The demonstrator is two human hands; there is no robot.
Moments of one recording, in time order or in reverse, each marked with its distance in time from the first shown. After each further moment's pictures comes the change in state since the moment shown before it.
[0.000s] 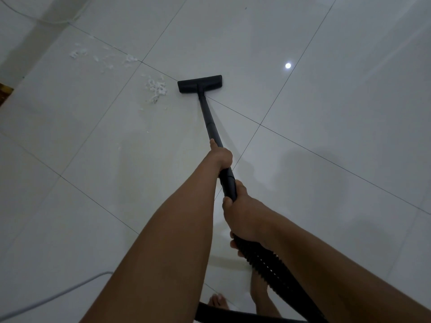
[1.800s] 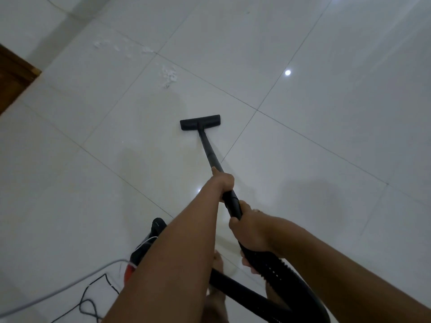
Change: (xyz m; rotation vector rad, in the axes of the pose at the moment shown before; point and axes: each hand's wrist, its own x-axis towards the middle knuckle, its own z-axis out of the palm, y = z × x) left_hand -0.198 -0.139 0.056 -0.177 -0.189 -0.210; right_hand -0.176 0.103 0.069 -0.532 -0.157 0.056
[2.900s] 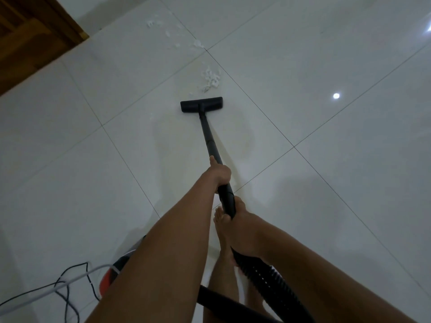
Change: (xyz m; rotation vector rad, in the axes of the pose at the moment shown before) left_hand 0.101 0.113 -0.122 -0.119 0.139 0.021; right_hand 0.124 -0.101 -0.121 0.192 -0.065 -0.125
